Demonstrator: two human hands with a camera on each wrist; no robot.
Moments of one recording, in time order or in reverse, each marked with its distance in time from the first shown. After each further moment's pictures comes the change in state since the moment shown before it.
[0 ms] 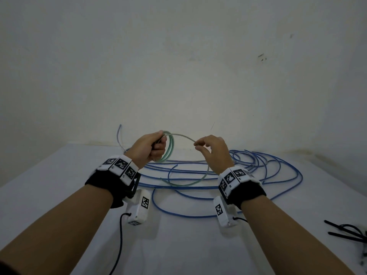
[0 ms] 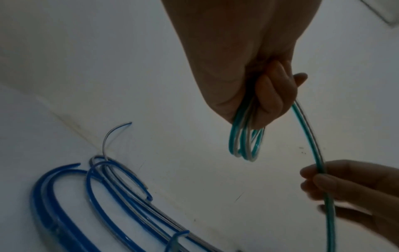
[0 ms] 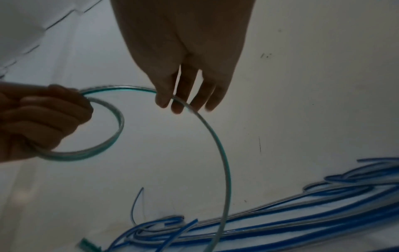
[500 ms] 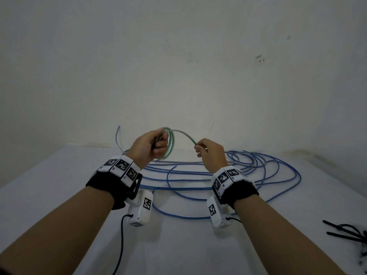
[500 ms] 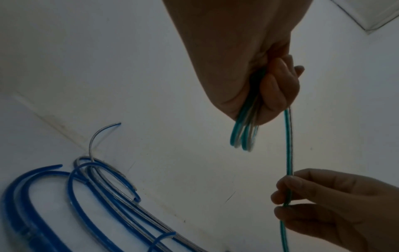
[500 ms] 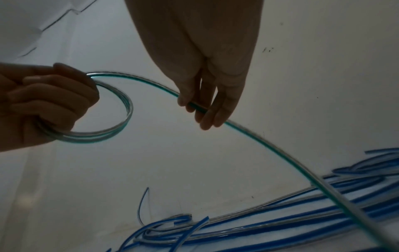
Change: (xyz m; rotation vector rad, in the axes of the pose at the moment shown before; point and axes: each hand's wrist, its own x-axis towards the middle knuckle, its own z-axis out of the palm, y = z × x) left_hand 0.001 0.004 0.010 -0.073 -0.055 0.054; right_hand 0.004 -0.006 0.009 0.126 -0.006 0.245
